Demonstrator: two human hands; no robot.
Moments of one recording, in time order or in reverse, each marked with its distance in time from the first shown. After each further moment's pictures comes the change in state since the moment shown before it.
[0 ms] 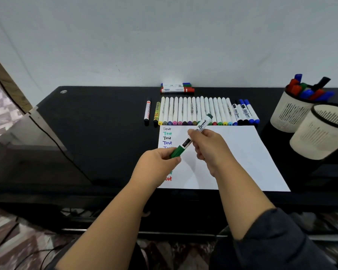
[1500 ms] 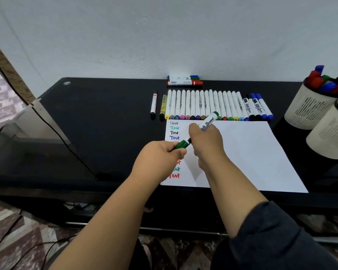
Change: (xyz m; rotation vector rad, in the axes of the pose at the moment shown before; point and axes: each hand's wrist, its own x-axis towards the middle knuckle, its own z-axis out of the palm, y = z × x) left_hand -0.001 0.005 -0.011 0.127 -0.022 0.005; right_hand 0.005 0.001 0.038 -0.013 0.185 0.020
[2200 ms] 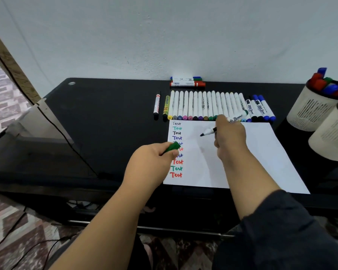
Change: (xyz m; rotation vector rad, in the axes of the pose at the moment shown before) left_hand -0.012 -0.013 -0.009 0.014 0.114 0.013; right_hand 0.028 -0.001 -0.021 0.168 0.149 0.096
